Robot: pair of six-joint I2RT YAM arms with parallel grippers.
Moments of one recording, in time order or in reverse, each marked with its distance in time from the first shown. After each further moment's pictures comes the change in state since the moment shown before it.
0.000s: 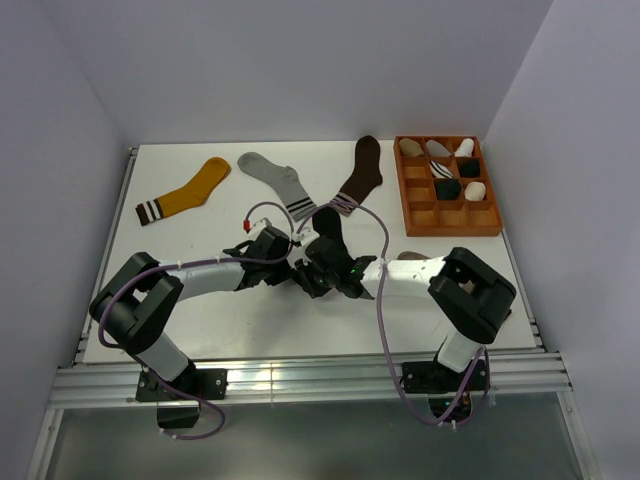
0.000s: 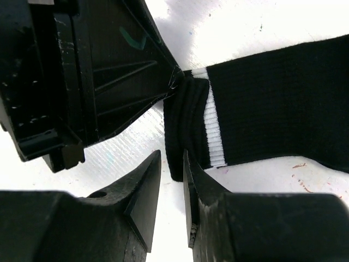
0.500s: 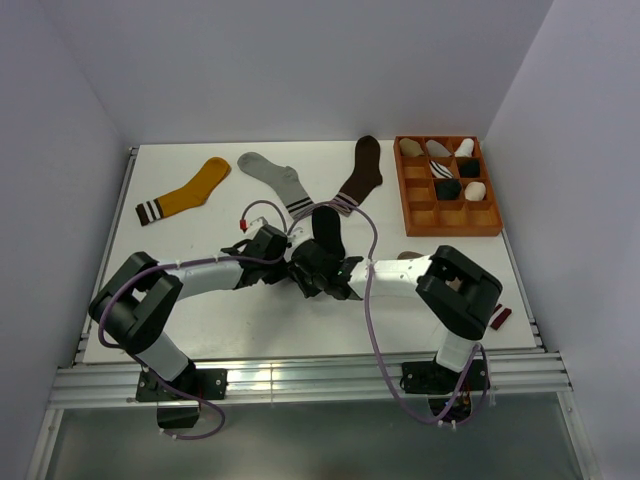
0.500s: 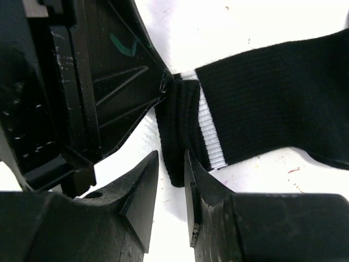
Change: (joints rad) left arm 0.013 0.000 0.000 -0.005 -0.005 -0.002; right arm 0.058 0.072 0.076 -0.047 0.142 0.022
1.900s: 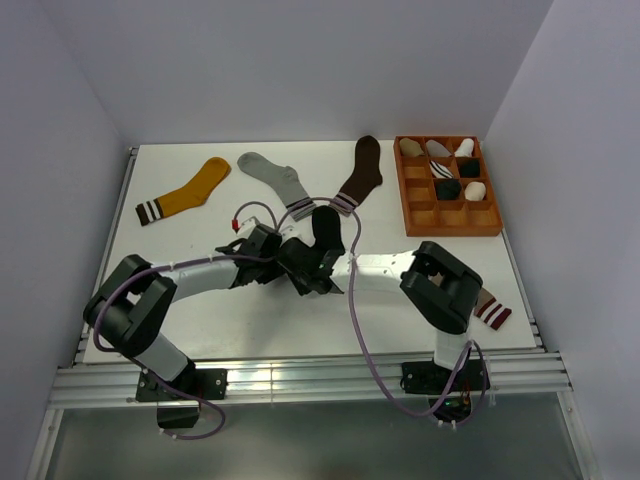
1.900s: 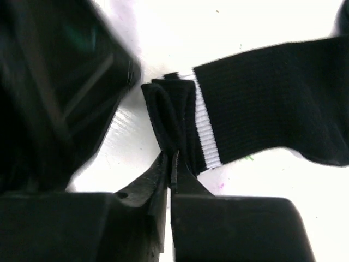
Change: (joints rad) left arm 0.039 -0.019 -0.001 -0.039 -0.056 0.002; right arm 0.039 0.128 0.183 -0.217 0.139 0.034
